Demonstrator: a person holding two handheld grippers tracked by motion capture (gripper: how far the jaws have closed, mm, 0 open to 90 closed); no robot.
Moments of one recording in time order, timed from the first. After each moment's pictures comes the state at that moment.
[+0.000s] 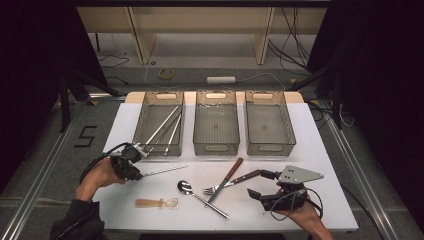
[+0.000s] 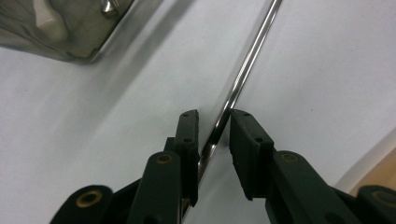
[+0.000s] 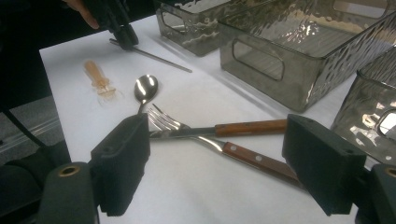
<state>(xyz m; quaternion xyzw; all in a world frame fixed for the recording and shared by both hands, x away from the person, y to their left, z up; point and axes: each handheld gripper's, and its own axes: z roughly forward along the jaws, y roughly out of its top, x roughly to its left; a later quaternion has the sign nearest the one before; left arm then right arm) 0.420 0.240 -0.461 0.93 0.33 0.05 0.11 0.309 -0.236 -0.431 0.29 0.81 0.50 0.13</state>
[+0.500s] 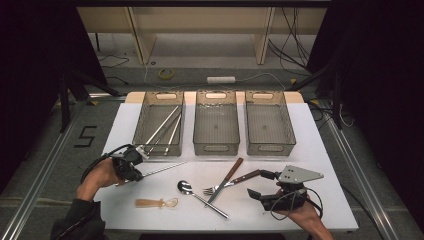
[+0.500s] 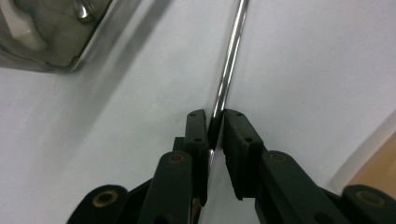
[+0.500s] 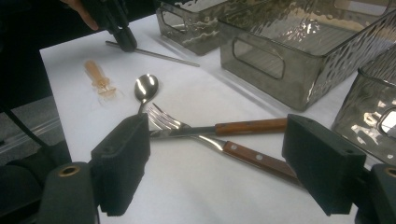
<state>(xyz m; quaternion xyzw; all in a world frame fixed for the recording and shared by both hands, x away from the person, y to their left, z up) 0.418 0.238 -0.463 0.95 0.30 0.04 0.11 0.310 -0.236 -0.432 0.29 0.81 0.50 0.12</state>
